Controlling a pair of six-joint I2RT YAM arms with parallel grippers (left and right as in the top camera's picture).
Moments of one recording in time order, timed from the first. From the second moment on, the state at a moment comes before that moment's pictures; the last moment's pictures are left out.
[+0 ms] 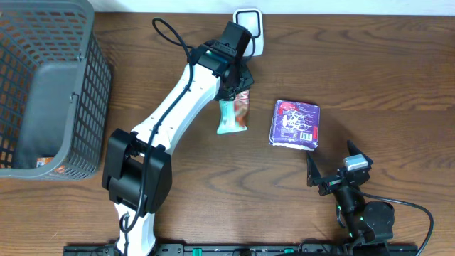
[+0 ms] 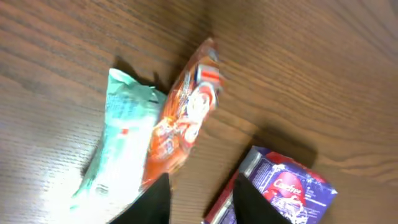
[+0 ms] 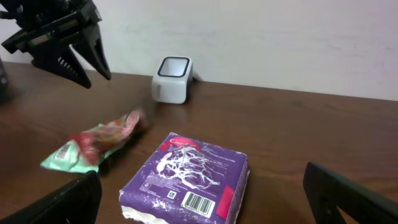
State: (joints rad) left arm -0.50 2.03 1.79 -0.91 0.09 -0.91; right arm 0.12 0.01 0.01 -0.06 -0.16 -0.01
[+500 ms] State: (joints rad) left arm -0.29 1.86 1.79 -0.88 0.09 -0.63; right arm 0.12 0.01 0.01 -0.06 -0.16 -0.01
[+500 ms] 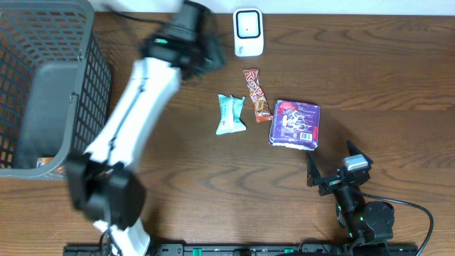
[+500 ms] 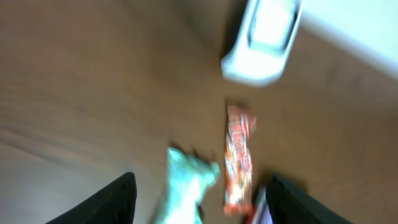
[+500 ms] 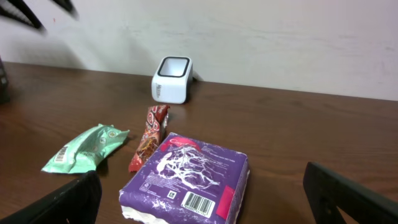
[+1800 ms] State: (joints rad) left arm 0.62 2.10 1.66 -1.21 -0.26 -0.70; right arm 0.12 0.01 0.01 -0.06 -0.16 -0.01
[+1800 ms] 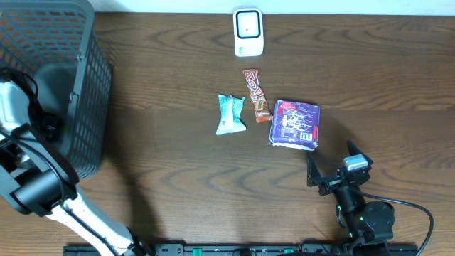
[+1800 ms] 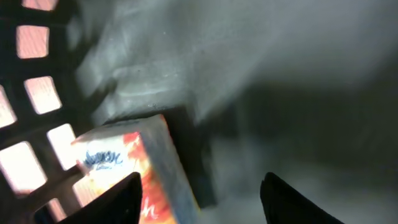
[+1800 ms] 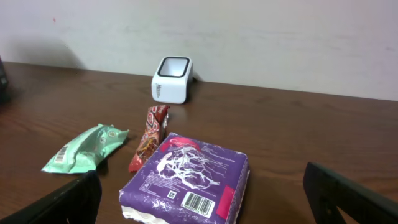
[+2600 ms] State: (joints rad) left arm 0.62 2.11 1.60 -1.19 -0.31 -0.73; right arm 0.12 0.01 0.01 -0.06 -0.16 -0.01
